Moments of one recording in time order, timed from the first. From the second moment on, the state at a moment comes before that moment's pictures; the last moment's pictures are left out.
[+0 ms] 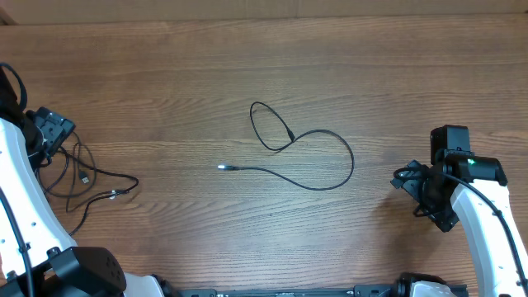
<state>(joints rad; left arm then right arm) 0.52 1.64 1.77 -1.48 -0.18 -0.60 -0.13 1.27 0.87 -1.10 0.09 0.70</state>
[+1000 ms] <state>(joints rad) -0.31 1.81 1.77 -1.18 0.09 -0.23 -0.13 1.27 0.87 -1.11 0.09 0.70</state>
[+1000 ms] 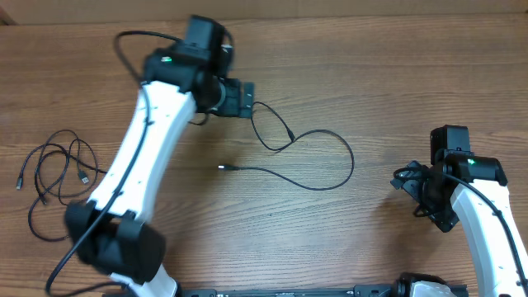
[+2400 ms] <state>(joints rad) 0.15 1.50 1.97 -1.26 -0.37 -0.52 -0.13 1.27 0.87 -1.10 0.09 0.70</state>
